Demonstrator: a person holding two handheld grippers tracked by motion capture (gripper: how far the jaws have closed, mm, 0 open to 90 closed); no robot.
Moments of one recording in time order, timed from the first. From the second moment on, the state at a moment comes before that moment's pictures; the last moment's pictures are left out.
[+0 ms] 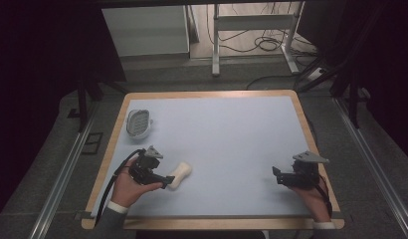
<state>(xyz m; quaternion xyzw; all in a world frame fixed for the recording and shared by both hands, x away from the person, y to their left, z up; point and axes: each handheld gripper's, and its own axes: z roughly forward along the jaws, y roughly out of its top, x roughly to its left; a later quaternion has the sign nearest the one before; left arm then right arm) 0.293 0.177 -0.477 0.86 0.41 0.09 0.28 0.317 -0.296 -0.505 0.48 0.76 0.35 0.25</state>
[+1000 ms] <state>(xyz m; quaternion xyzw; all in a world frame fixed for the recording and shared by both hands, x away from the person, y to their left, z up) 0.323 0.135 -0.497 0.88 0.41 0.05 0.22 0.318 -0.300 -0.507 0.50 0.75 0.34 0.25</state>
